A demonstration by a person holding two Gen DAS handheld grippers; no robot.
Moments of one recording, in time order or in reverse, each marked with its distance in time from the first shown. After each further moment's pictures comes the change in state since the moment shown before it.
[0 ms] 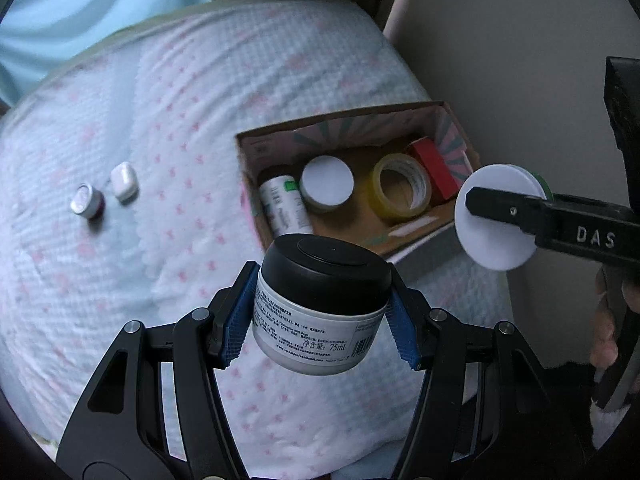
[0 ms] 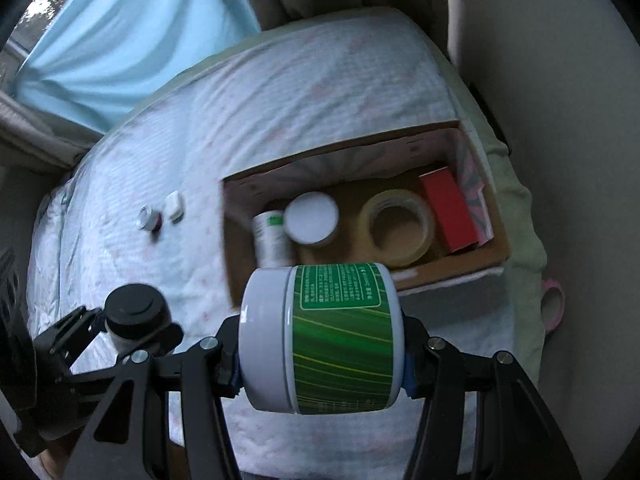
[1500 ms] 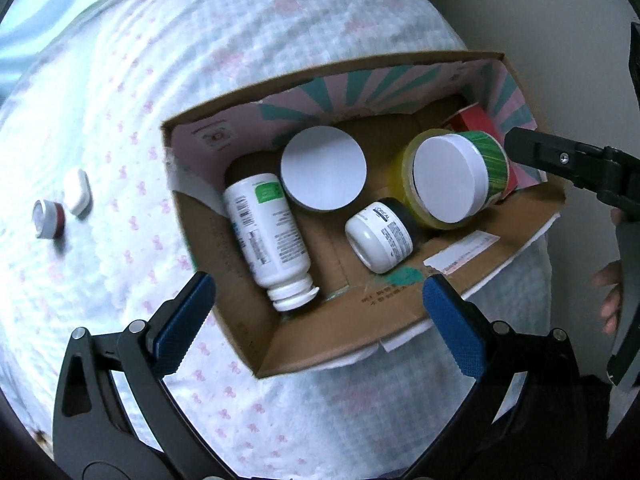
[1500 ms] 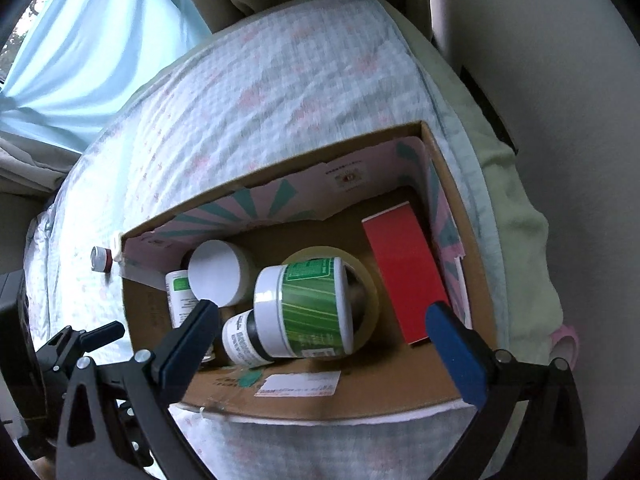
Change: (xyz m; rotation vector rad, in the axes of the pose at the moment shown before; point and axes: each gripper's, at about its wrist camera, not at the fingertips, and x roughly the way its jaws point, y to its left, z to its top) left arm 0.116 -0.023 0.042 0.028 0.161 0.081; right arm 0.078 -0.082 0.046 0.040 -0.029 0.037
